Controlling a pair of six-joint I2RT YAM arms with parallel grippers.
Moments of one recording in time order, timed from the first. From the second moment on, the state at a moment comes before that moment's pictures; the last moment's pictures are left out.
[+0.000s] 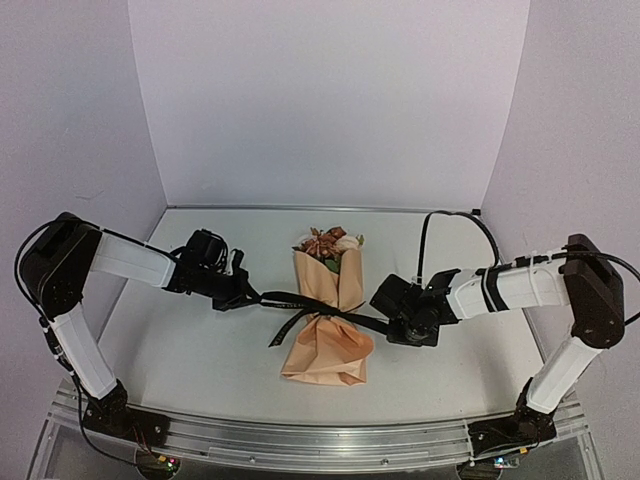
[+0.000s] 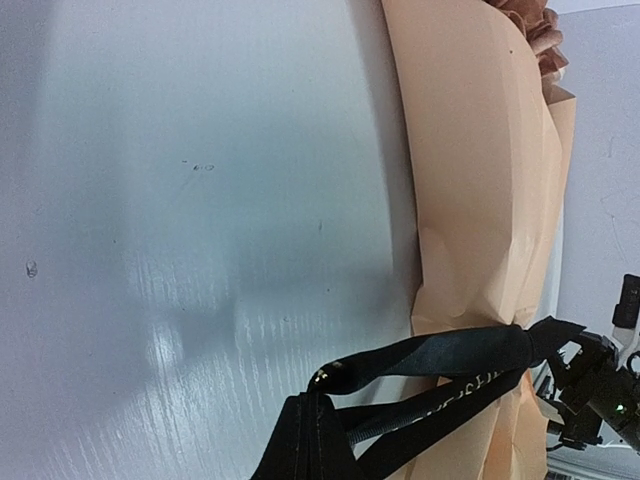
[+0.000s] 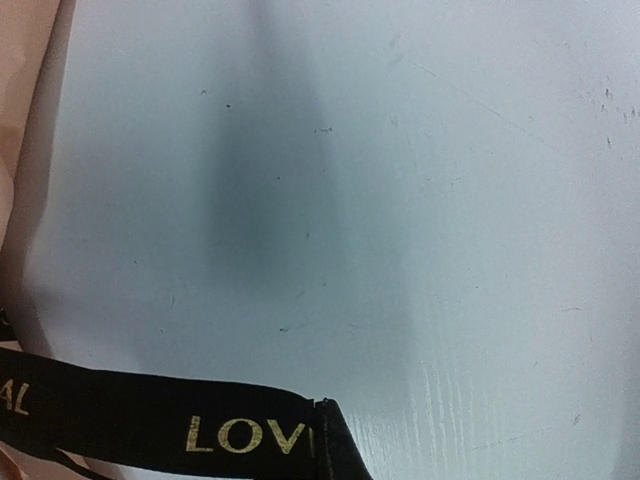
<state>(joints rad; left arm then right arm) -0.51 1.73 0.85 0.03 0.43 -0.71 0.93 1.68 0.95 -0.61 0.46 1.07</state>
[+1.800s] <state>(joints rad) -0.71 1.80 0.73 0.38 0.29 -1.73 0.97 1.69 0.97 -0.57 0.44 1.02</state>
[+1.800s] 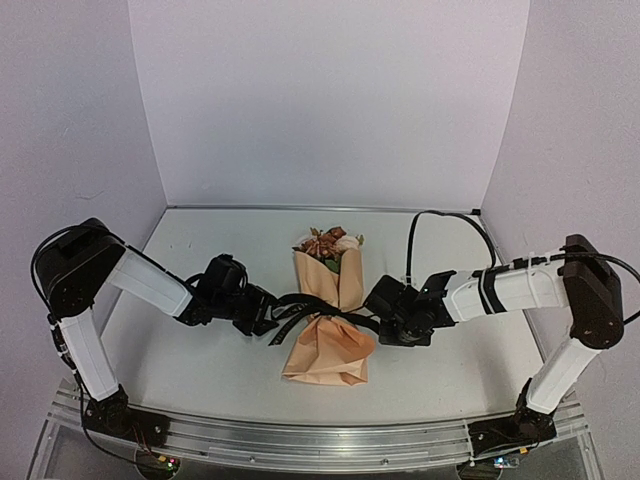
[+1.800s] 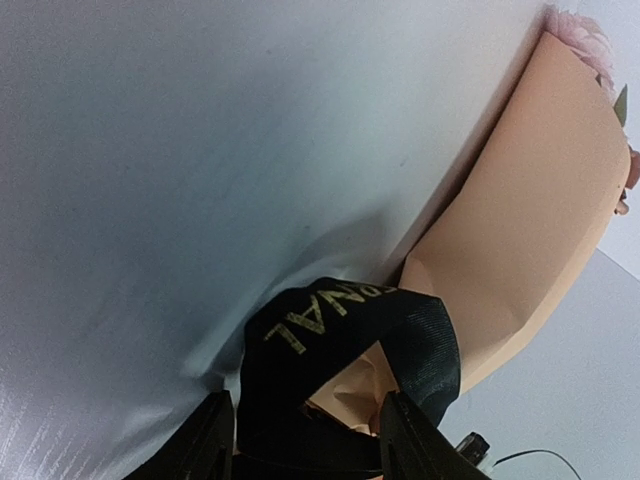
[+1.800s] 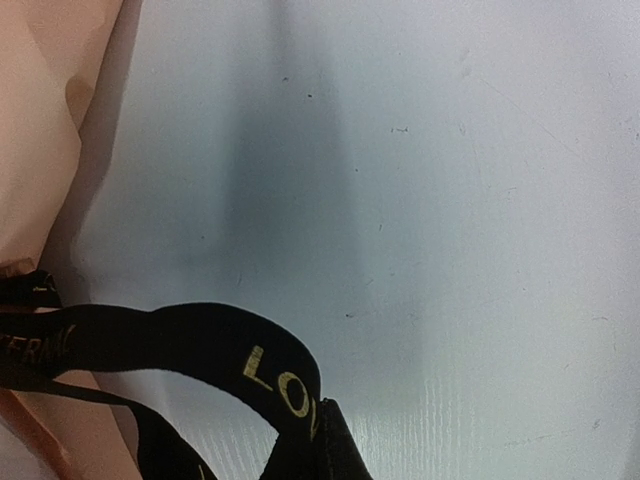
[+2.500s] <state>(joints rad) -0.72 1.85 0.73 0.51 0.32 -1.75 0.97 1.69 0.97 -0.57 0.44 1.01</state>
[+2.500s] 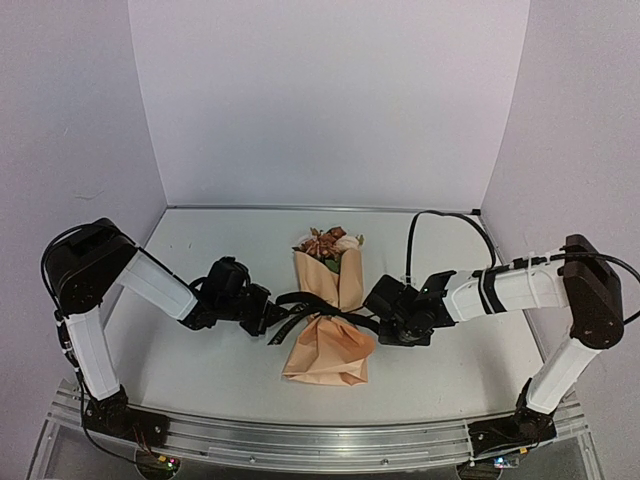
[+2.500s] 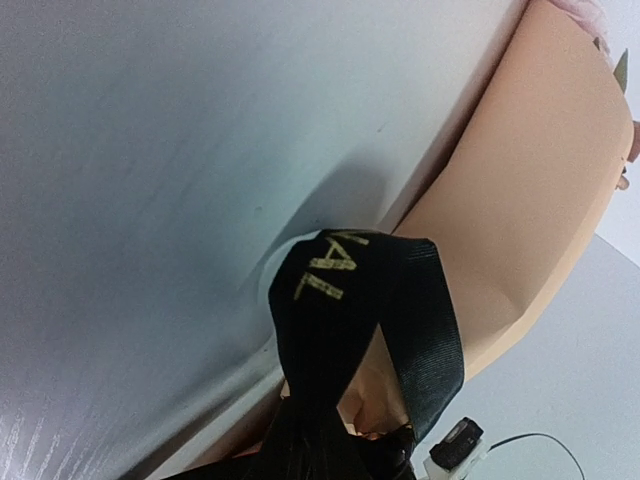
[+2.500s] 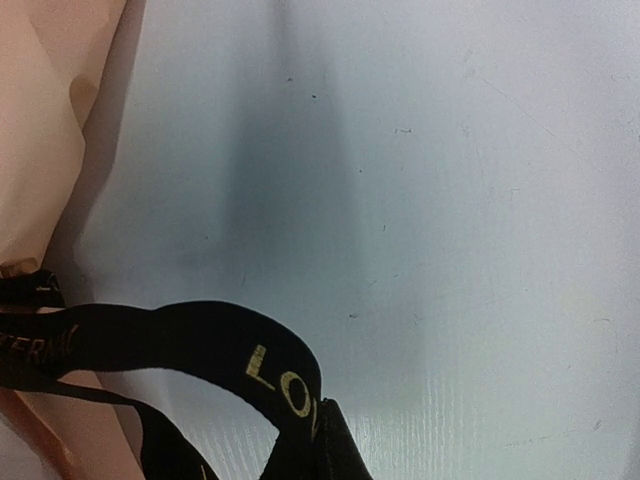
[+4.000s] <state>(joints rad) -0.66 1.73 0.90 -0.04 0.05 -0.73 0.90 1.71 0.95 -0.60 0.45 1.02</state>
